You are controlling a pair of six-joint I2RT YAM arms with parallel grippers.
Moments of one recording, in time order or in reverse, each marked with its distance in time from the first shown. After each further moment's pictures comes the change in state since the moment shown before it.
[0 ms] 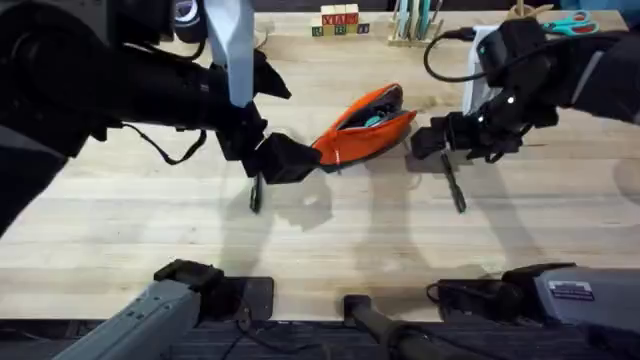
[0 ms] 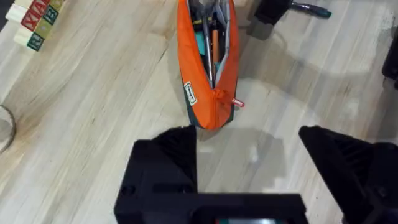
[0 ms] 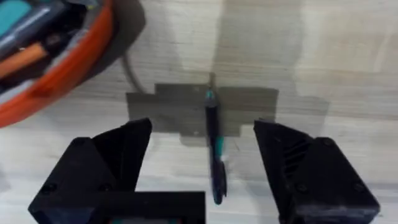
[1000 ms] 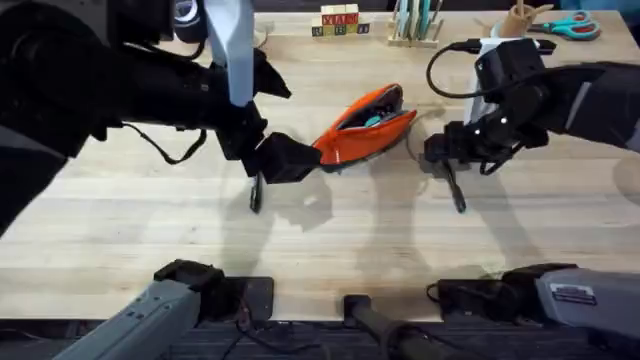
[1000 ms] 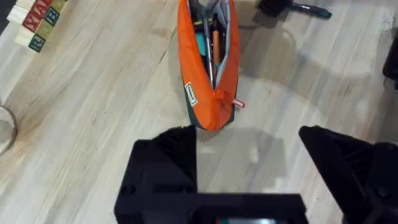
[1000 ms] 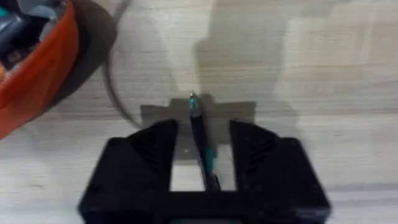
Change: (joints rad) left arm 0.000 0.000 0.000 0.004 0.000 0.000; right arm 0.003 -0.039 -0.127 0.146 0.064 0.065
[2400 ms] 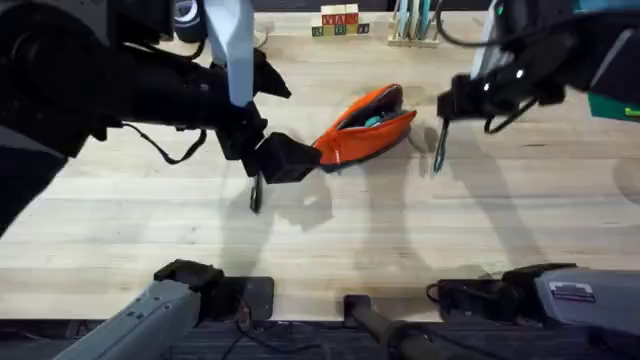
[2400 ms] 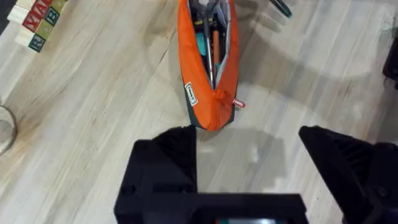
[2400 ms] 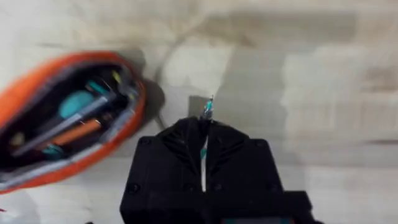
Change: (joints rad) left arm 0.000 0.000 0.000 0.000 0.000 0.000; right arm -0.002 0.021 0.219 -0.005 -0.016 -0.045
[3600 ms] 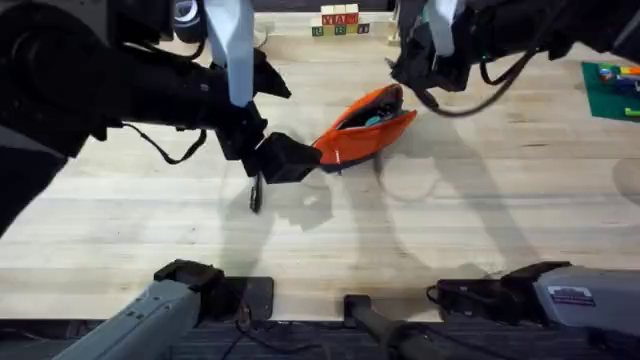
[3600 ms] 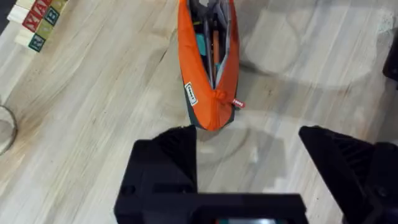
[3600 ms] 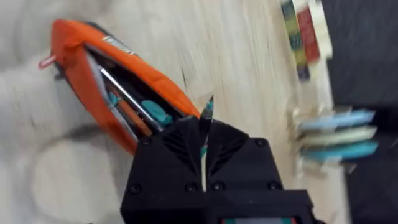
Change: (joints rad) left arm 0.000 0.000 0.000 0.000 0.000 0.000; right arm 0.126 0.000 0.215 0.027 -0.371 -1.211
